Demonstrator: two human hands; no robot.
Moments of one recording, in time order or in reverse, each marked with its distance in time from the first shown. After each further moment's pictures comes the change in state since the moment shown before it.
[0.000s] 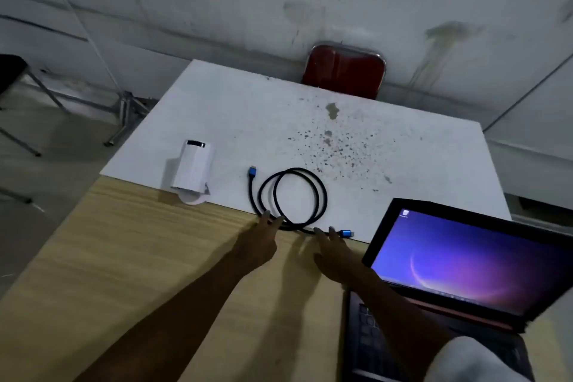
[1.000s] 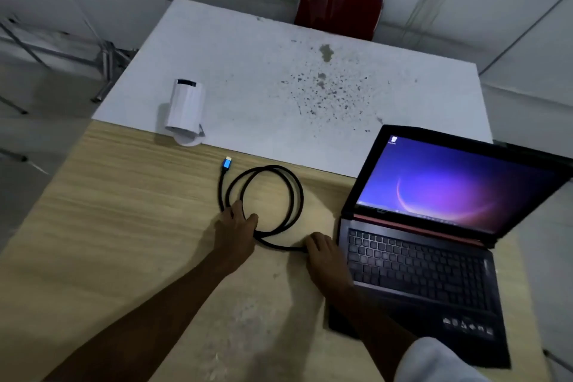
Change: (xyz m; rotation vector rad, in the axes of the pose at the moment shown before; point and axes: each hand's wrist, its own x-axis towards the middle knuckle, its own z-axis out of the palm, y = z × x) left_hand -0.119 -0.004 0.068 0.300 0.135 -0.181; right_hand -0.109 0.018 0.135 -0.181 0.299 -0.183
